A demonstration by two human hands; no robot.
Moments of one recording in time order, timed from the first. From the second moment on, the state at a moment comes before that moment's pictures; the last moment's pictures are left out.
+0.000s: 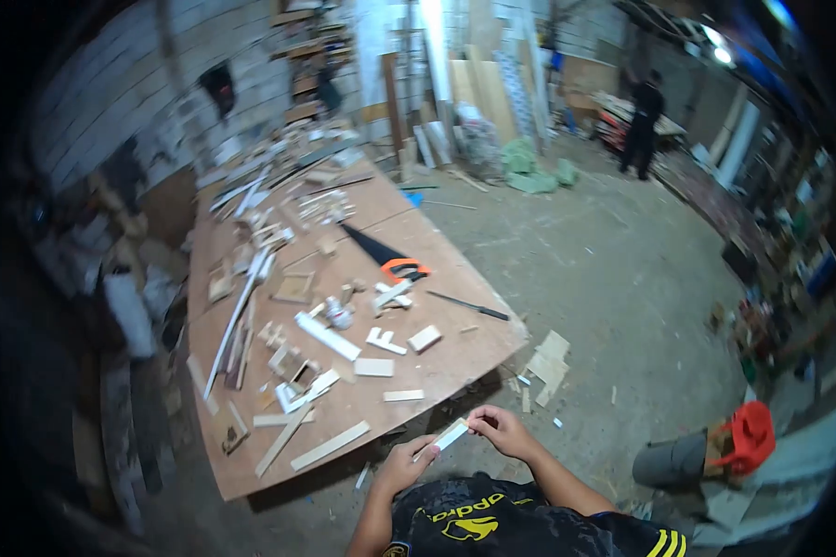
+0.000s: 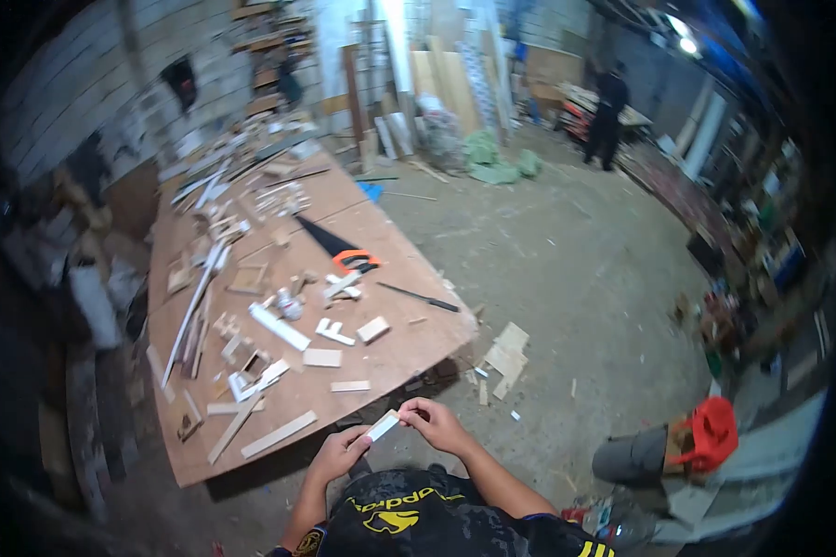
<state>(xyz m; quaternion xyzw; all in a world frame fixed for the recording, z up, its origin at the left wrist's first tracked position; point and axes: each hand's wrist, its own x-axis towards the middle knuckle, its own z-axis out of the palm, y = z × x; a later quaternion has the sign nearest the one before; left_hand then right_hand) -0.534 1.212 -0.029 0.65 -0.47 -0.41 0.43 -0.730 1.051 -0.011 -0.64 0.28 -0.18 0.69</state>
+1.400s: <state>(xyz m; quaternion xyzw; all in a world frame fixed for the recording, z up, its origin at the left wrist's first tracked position) -0.405 1.203 -0.052 0.70 -0.39 -0.36 0.48 -0.541 1.038 -0.043 -0.37 0.33 -0.16 0.85</state>
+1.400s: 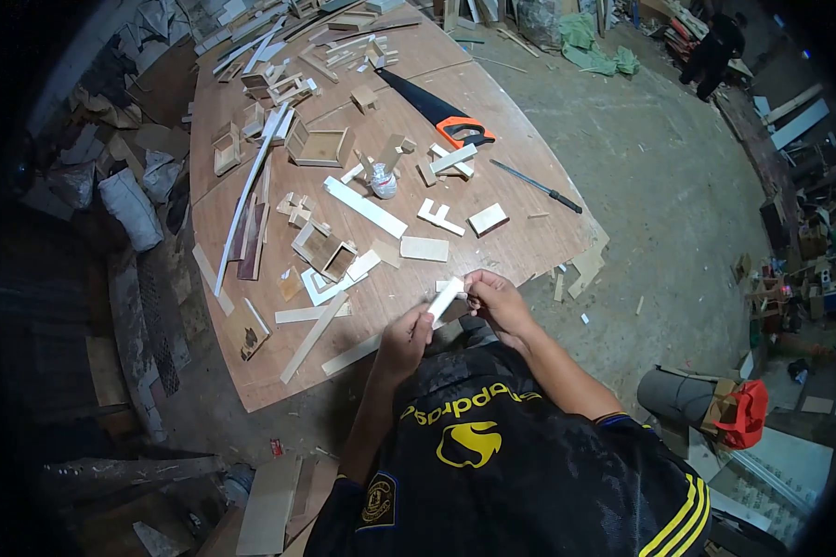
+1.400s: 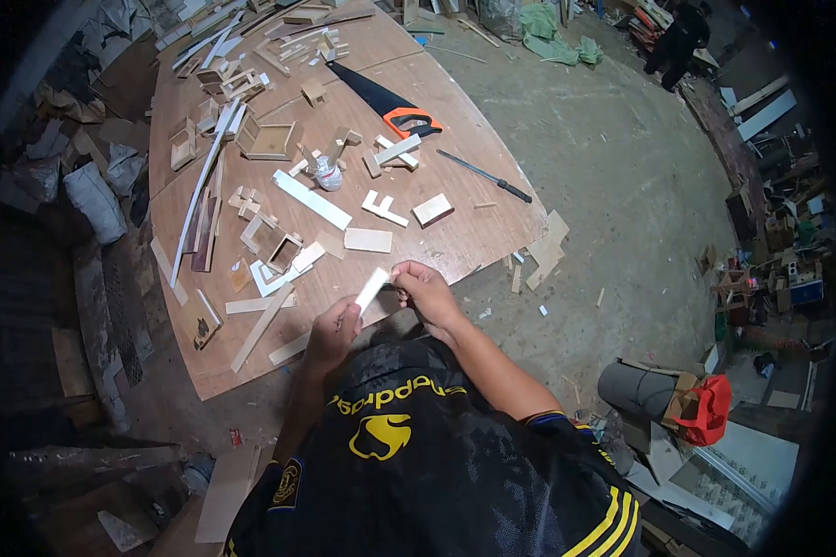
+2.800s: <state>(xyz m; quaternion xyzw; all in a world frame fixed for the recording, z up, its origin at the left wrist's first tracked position) -0.419 1.192 0.007 0.71 -0.07 -0.33 0.62 -0.467 0.851 -0.100 -0.87 0.20 -0.02 0.44</state>
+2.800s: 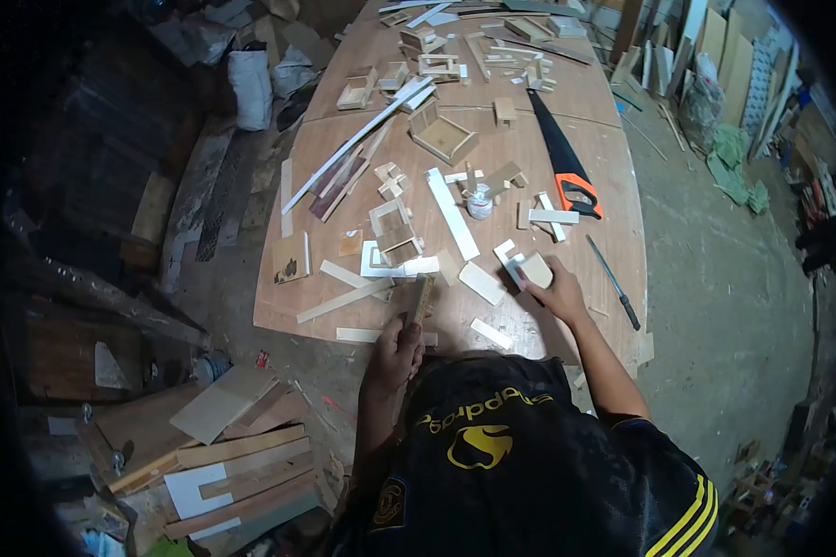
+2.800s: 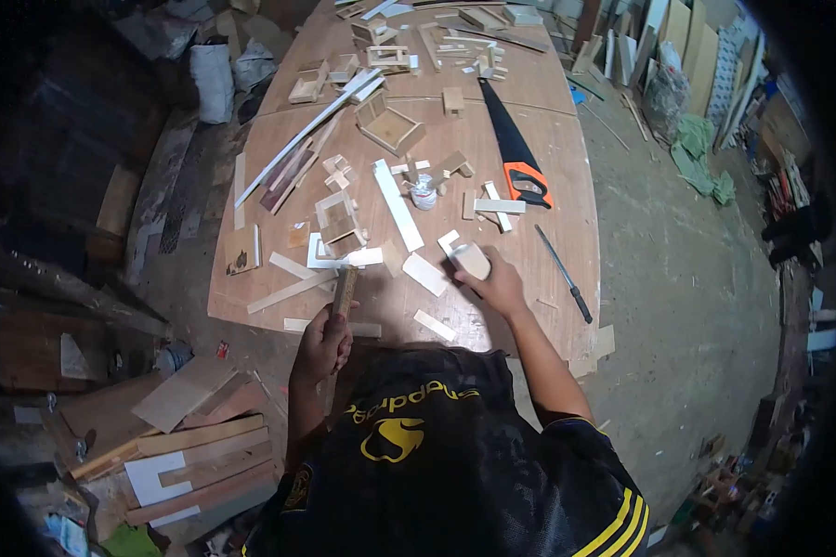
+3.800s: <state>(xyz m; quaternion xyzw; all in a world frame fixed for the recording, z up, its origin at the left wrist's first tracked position) -0.387 1.208 0.012 0.75 -0.24 -0.24 0.57 -0.499 1.035 0.081 -0.84 0.12 -0.32 0.43</state>
